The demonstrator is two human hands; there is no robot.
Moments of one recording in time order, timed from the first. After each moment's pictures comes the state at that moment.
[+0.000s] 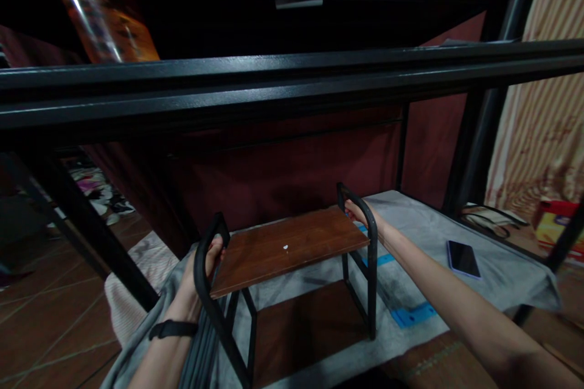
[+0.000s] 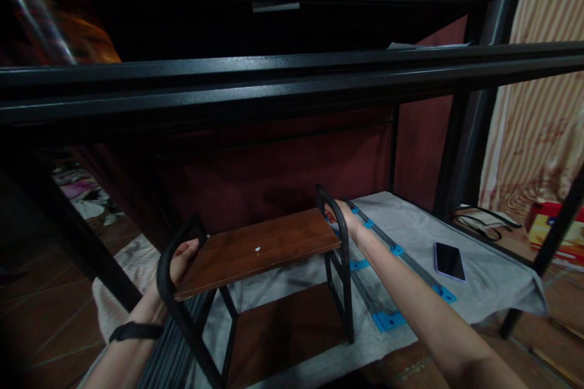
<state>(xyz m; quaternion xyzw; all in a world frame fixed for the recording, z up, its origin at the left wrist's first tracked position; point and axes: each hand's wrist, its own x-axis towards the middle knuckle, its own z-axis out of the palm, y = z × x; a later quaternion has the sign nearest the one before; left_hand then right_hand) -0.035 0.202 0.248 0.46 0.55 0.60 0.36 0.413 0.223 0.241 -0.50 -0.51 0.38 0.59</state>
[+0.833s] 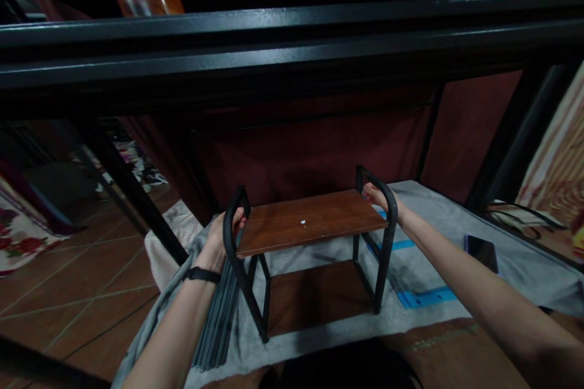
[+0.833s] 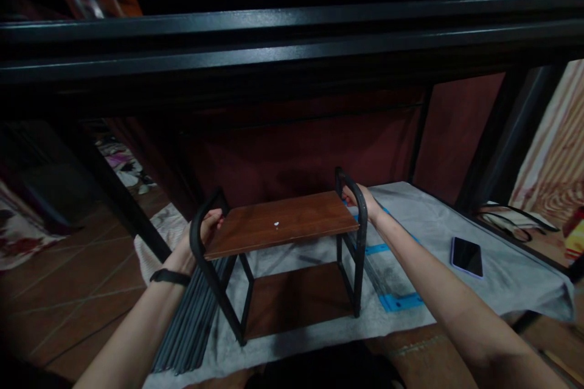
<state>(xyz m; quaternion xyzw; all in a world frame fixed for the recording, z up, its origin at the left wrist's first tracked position) -0.036 0.208 0.244 0.38 0.50 0.63 0.46 0.426 0.223 0.235 -0.51 -0.56 0.33 0.57</state>
